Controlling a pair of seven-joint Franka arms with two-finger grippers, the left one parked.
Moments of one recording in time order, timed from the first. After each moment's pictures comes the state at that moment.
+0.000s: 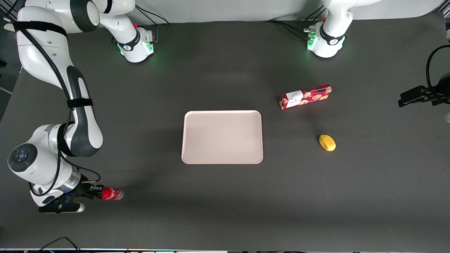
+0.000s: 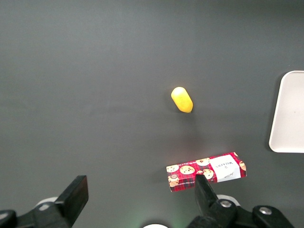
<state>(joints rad) 0.09 0.71 -0.10 -1.32 0.02 2.22 0.00</state>
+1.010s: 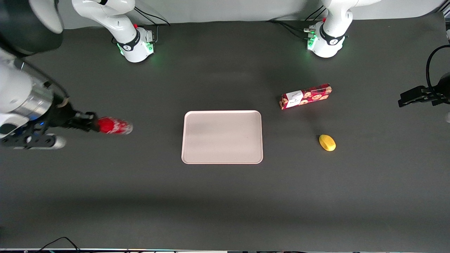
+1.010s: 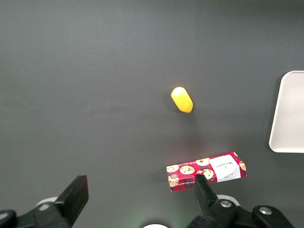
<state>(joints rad) 0.13 0.36 0.15 -1.08 0.02 1.41 0.37</state>
